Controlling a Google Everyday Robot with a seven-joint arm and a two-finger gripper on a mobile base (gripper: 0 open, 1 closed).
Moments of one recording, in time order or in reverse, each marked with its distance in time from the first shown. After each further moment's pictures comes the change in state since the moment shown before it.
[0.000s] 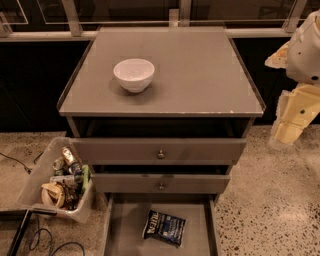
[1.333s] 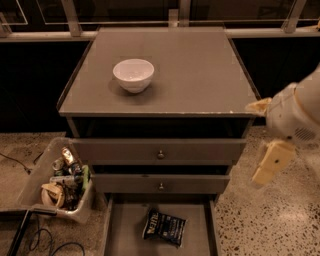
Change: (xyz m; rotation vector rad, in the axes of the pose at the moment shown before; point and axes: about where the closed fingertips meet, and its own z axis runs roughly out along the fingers) arm 0.009 0.038 0.094 -0.084 -0.186 0.010
